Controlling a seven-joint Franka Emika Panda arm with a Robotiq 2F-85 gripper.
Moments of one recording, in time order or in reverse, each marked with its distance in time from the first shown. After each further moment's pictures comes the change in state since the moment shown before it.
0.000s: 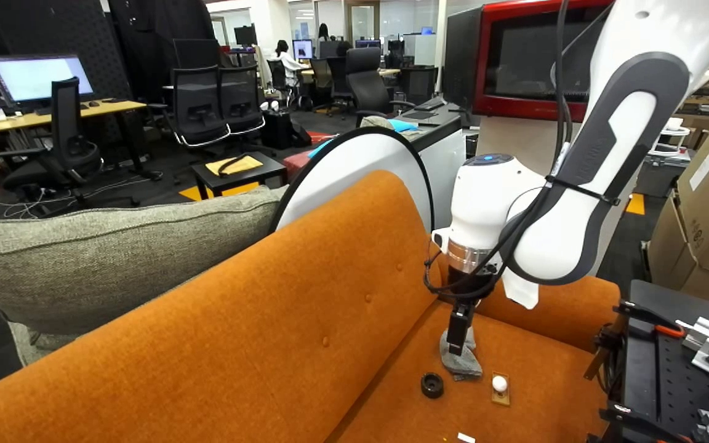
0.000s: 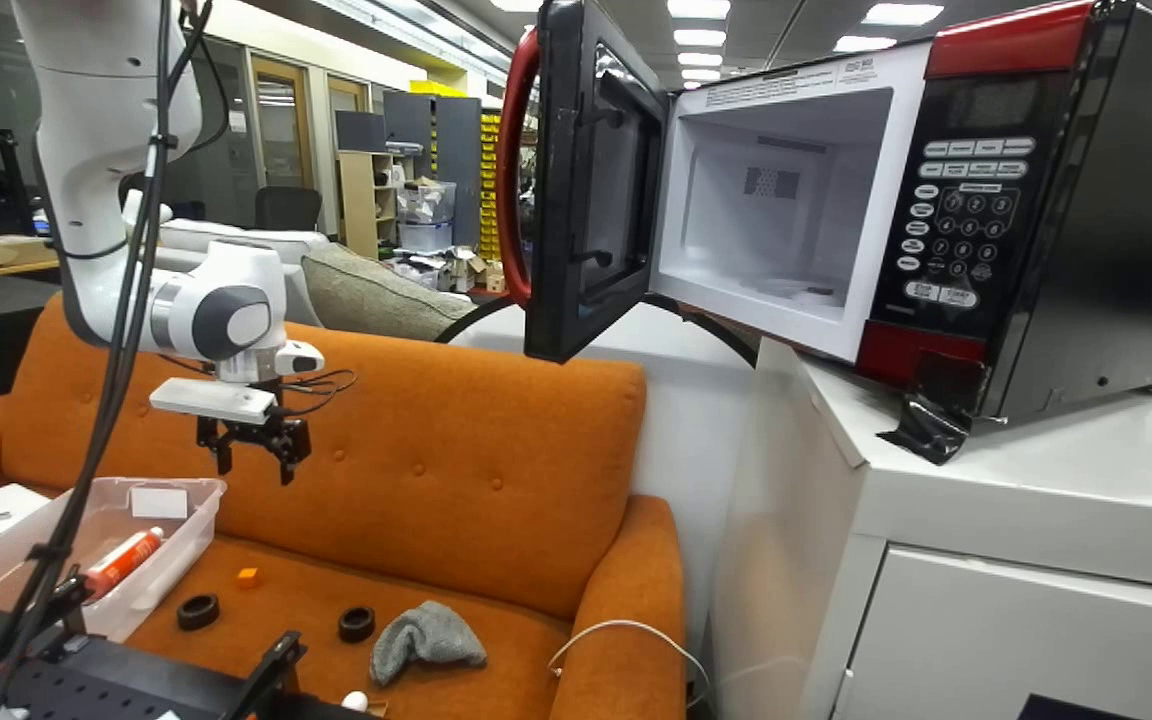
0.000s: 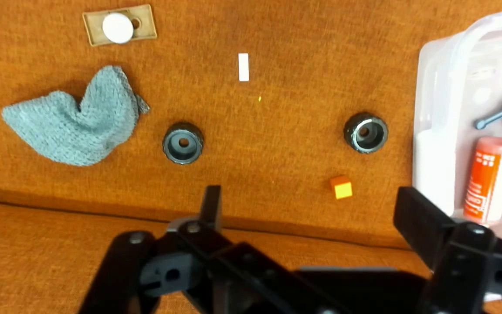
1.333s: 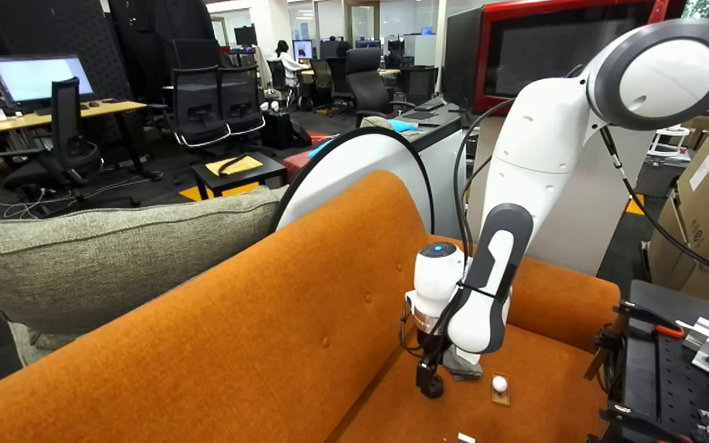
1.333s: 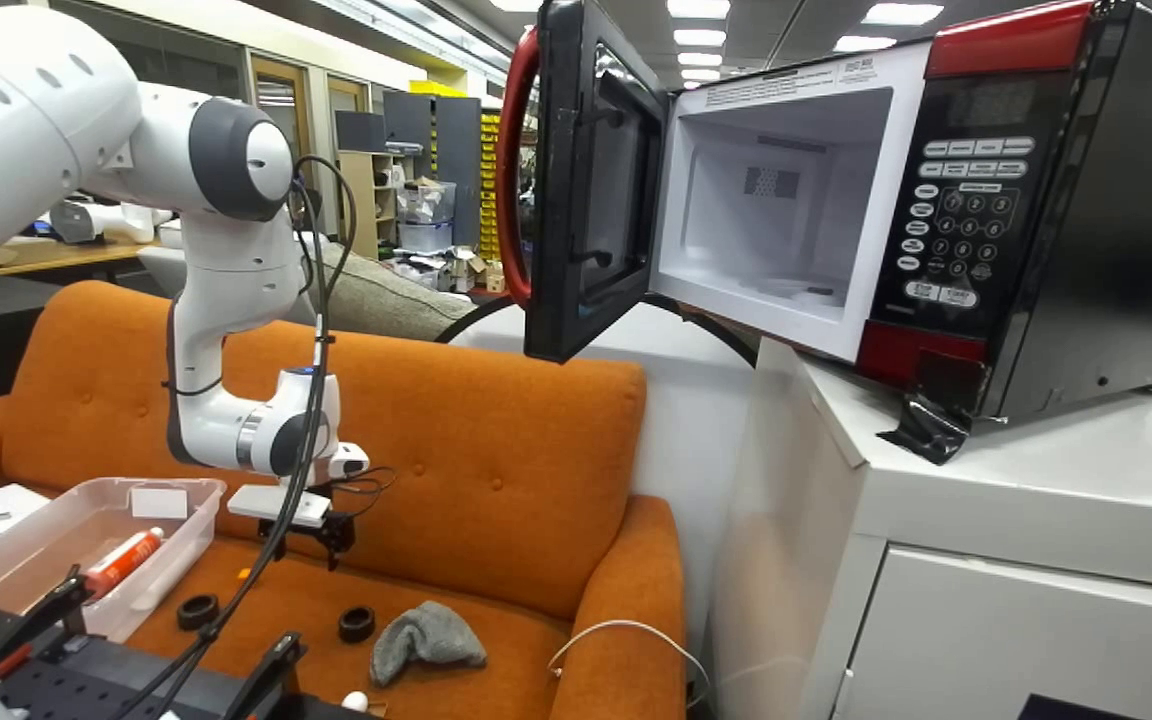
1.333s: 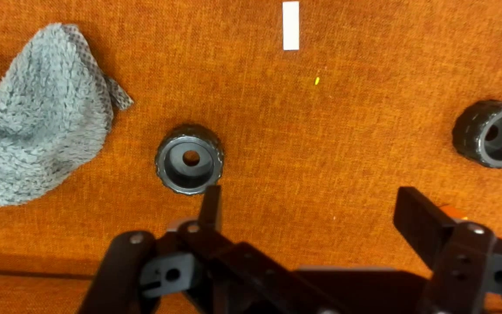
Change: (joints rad) arm -0.007 0.622 -0.064 0.479 -0.070 0.083 -0.004
